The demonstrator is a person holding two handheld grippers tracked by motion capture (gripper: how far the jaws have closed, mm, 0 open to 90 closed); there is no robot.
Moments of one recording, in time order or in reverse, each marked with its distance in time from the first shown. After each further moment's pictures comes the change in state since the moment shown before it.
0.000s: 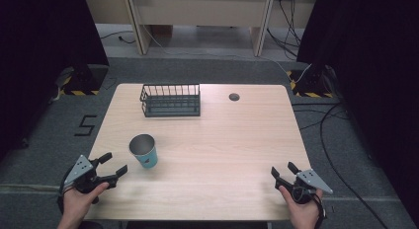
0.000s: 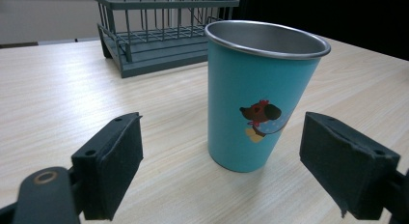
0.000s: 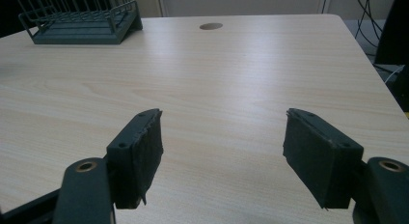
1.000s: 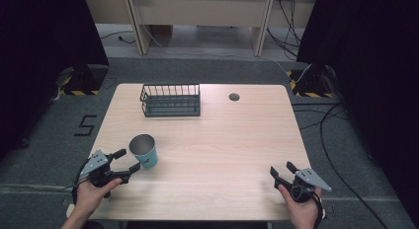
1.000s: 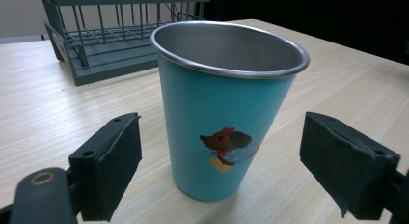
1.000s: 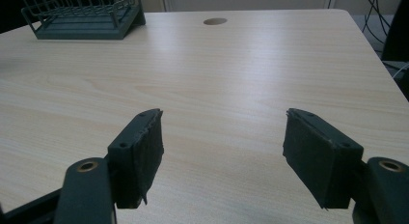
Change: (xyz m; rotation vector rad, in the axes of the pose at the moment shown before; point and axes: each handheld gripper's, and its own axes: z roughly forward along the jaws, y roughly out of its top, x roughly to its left) left arm -0.013 0.007 0.036 0.035 -0.090 0.004; right arm 0.000 0.001 0.004 0.021 0.014 -0.005
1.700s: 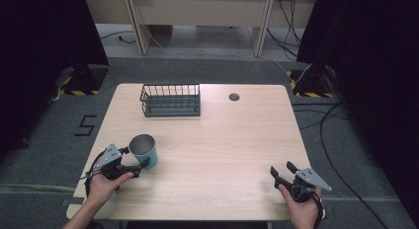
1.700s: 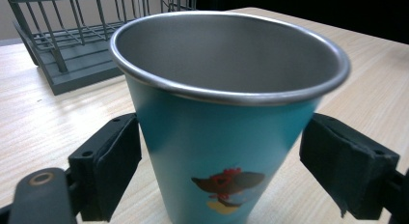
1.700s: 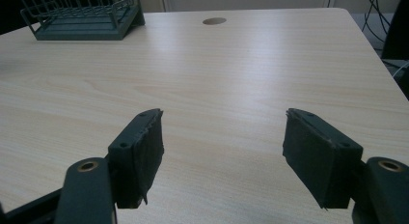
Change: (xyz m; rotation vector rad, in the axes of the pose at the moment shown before) left arm -0.001 0.003 0.036 0.032 -0.014 0.052; right arm -0.001 0.000 0.000 0.001 -0.001 0.007
